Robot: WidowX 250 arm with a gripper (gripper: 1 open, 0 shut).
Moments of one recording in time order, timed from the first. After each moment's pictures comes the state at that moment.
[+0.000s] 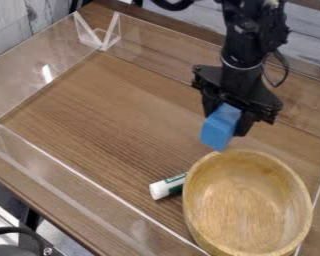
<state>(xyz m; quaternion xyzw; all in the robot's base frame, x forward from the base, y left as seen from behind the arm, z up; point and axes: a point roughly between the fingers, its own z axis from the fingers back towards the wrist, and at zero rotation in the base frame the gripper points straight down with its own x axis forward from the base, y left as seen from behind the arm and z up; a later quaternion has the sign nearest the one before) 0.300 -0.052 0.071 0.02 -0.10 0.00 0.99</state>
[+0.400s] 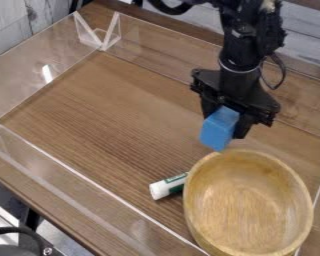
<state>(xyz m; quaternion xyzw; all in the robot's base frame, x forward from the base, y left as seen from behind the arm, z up) 0.301 -0.052 0.066 0.02 -0.10 0.00 0.99</state>
